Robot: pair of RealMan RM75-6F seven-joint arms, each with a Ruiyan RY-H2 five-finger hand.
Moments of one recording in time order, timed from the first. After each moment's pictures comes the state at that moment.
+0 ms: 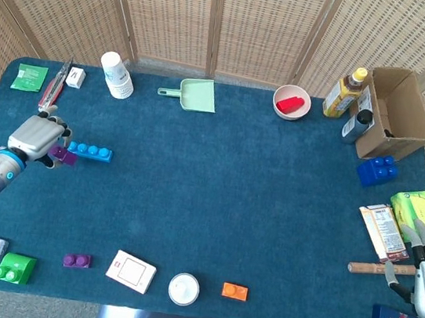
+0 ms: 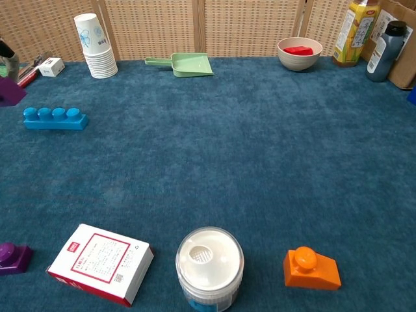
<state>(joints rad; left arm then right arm) -0.77 -1.08 -0.06 -1.41 1.08 0.68 0.16 0.03 -1.14 0.11 -1.58 -1.49 1.55 0.09</state>
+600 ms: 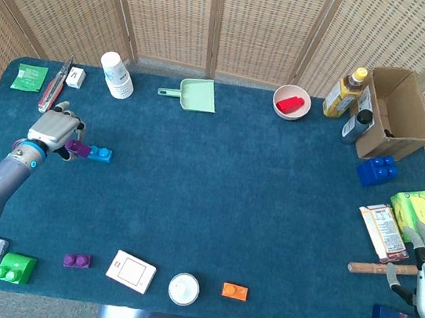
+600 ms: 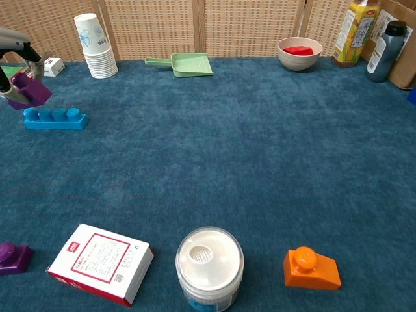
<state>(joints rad) -0.87 -1.20 -0.07 -1.29 0.88 0.60 0.28 0.03 -1.13 0.10 -1.59 -1.47 1.54 0.11</state>
